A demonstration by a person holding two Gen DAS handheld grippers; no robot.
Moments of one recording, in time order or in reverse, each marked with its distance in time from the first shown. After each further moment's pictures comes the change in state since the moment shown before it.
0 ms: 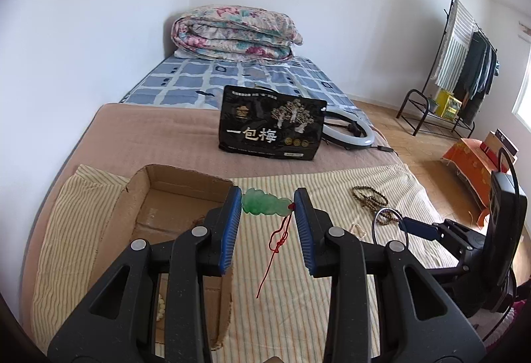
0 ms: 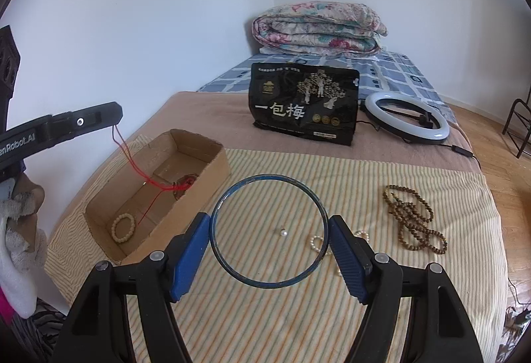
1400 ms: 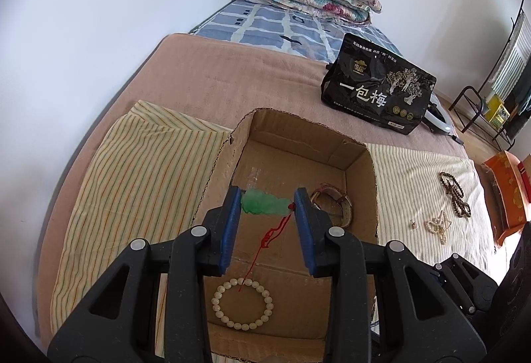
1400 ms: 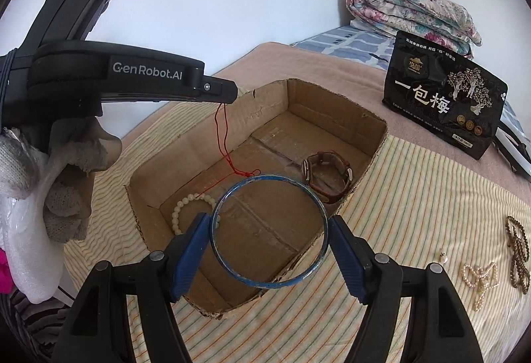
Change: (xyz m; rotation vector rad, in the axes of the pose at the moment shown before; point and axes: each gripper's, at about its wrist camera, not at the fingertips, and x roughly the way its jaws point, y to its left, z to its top) left arm 0.060 0.139 -0.028 -0.154 0.201 0.169; right arm 0.105 0.150 -0.011 -0.206 0.131 0.184
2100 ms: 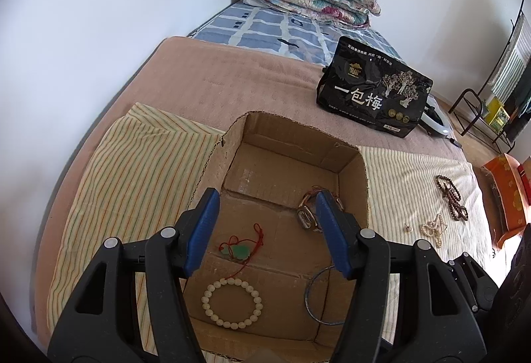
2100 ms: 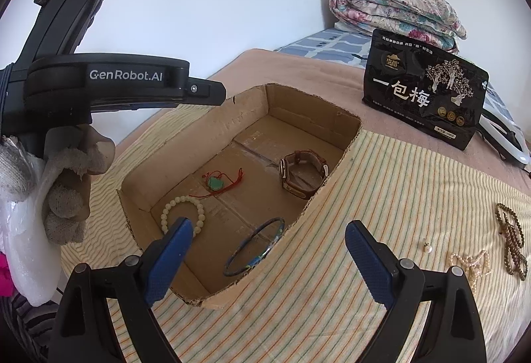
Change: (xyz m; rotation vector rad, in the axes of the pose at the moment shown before) left arm -0.004 -0.008 0.004 -0.012 -0.012 -0.006; right arm -0.016 -0.019 -0.007 0.054 -0.030 -0.032
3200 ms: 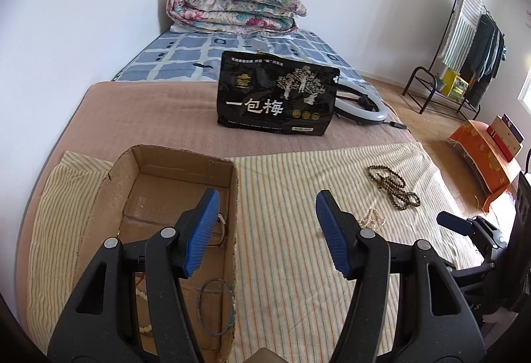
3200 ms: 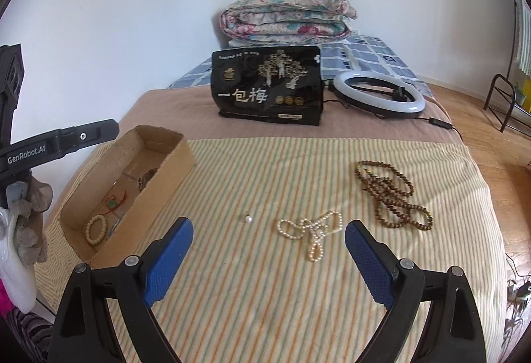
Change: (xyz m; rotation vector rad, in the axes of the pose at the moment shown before) left arm -0.021 -0.134 -0.010 0.203 -0.070 -0.157; right arm -0.105 -0.155 -0.042 0.268 -0.078 -0.241
